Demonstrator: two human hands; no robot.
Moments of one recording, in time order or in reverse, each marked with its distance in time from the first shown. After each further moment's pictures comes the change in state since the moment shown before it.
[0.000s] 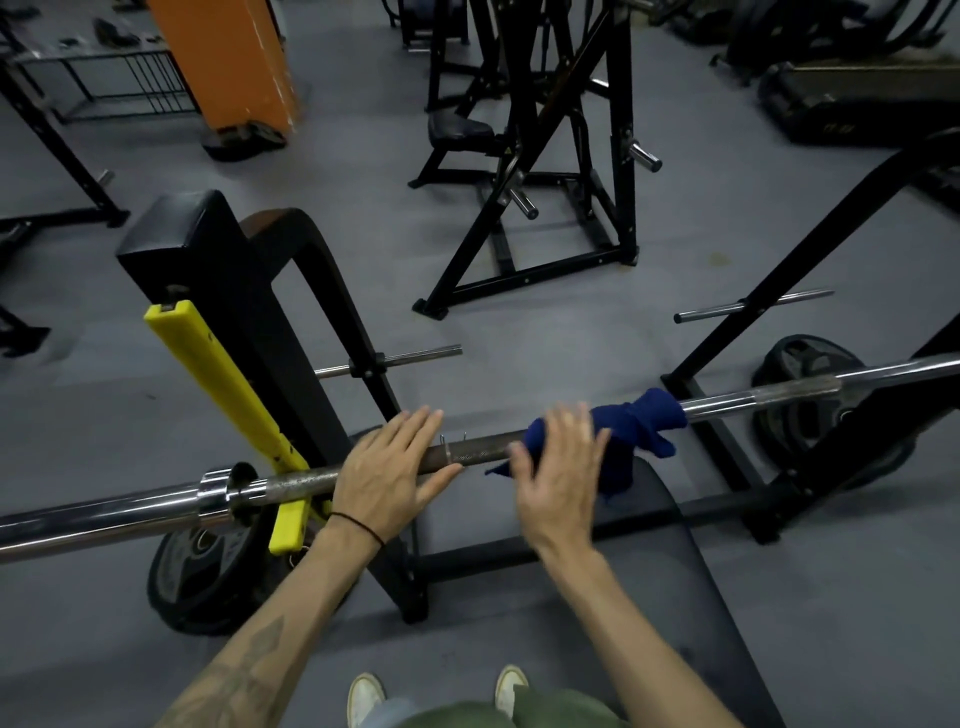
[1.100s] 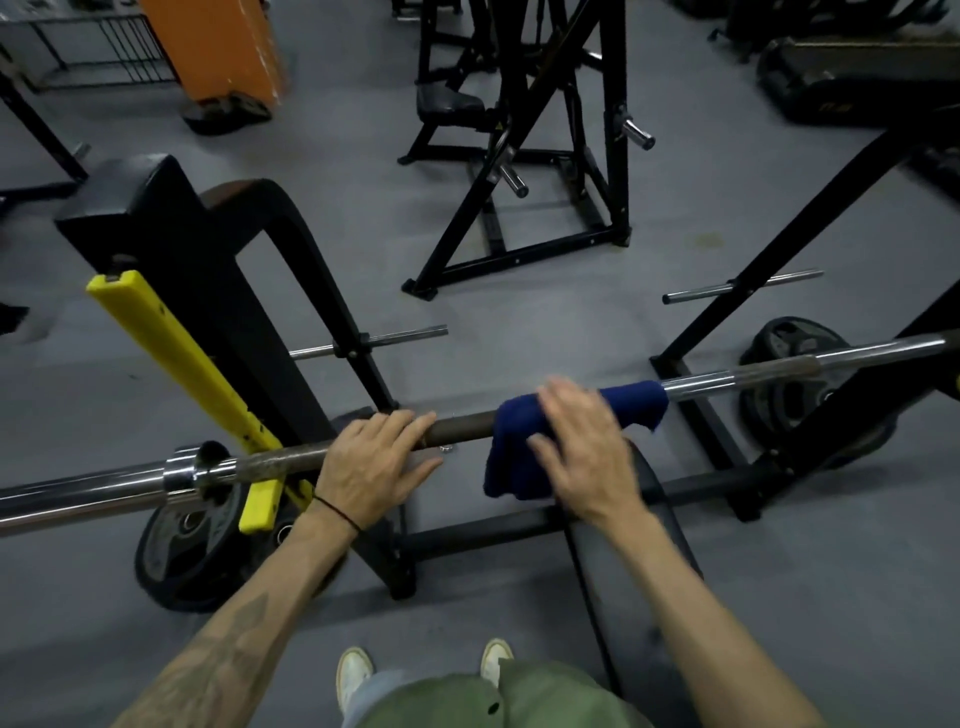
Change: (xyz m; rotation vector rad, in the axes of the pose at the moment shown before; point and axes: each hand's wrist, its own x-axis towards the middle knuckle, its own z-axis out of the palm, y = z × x) left_hand 0.001 0.008 0.014 0.030 0.110 0.165; right_hand 0.026 0.076 -0.036 -0.060 -0.131 -0.419
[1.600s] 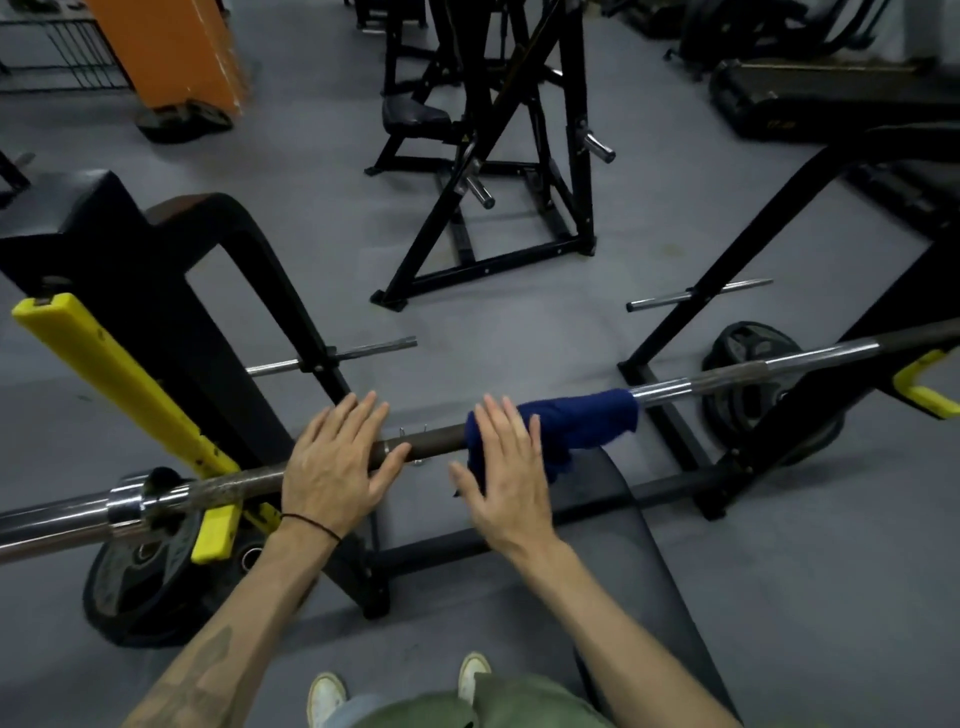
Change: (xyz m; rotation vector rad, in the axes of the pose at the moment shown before) left_hand 0.017 0.007 -0.010 0.037 -0.125 -0.249; right_hand 0.003 -0.057 0.020 0.117 0.017 0.140
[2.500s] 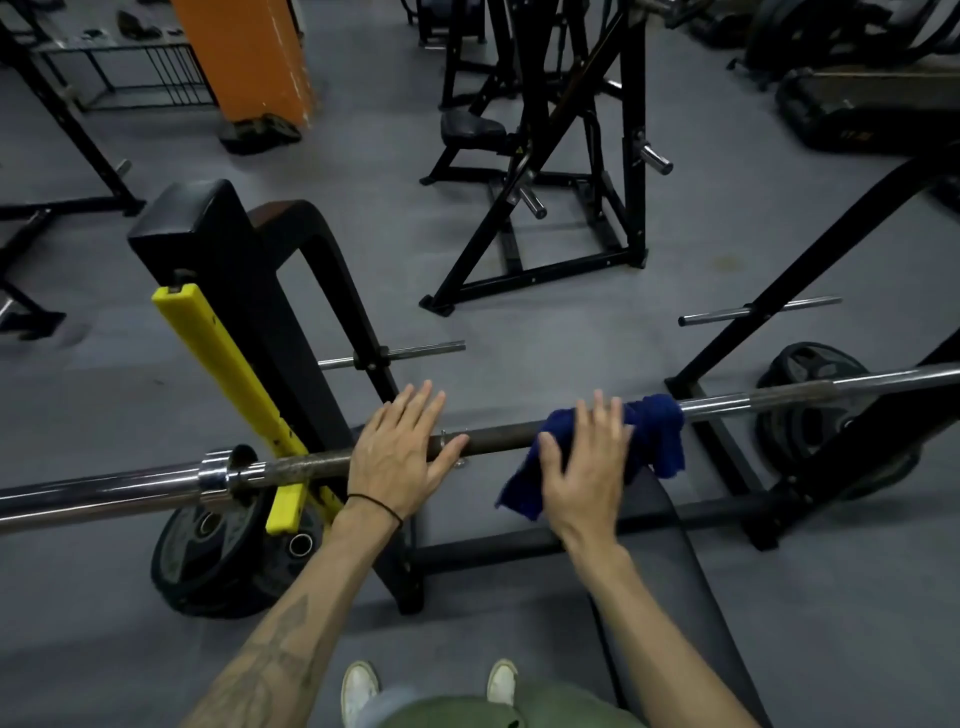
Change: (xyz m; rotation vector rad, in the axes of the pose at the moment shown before) left_hand 0.000 0.006 -0.009 -0.097 -0.081 -0.074; right_hand 0.003 0.009 -0.007 0.007 0.123 0.291
